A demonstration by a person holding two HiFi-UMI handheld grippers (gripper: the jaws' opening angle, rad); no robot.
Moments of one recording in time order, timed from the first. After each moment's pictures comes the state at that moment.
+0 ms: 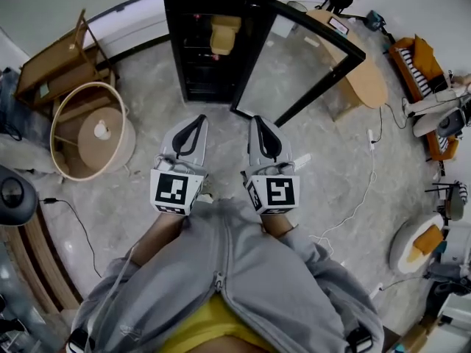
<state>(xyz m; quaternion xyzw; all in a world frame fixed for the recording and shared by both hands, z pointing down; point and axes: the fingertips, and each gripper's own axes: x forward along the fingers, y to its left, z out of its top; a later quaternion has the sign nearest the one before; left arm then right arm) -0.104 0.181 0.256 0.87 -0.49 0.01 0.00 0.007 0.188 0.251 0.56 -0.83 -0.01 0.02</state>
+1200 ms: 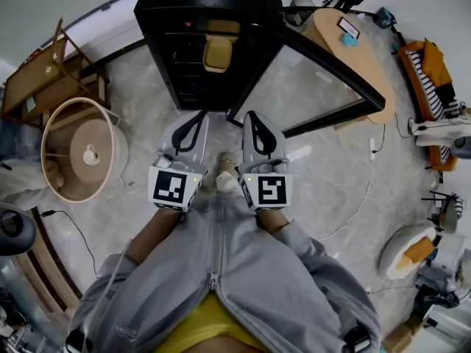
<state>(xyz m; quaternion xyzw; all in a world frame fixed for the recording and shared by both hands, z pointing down) -0.070 -0.032 0.289 0.88 -0.48 0.01 0.02 0.025 -0.027 0.287 0.55 -0.83 -0.02 0.04</state>
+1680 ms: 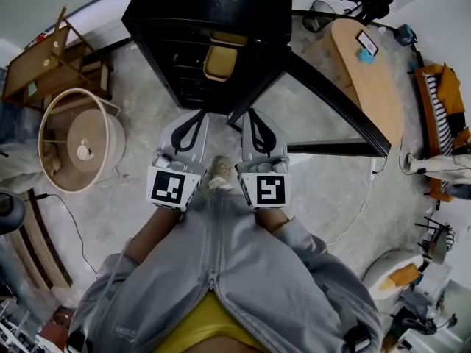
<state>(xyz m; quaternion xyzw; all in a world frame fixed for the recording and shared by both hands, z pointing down) -0.038 -0.115 0.305 0.85 -0.52 0.02 0.04 0.049 -0.122 0.304 0.50 -0.86 -0.03 0.05</state>
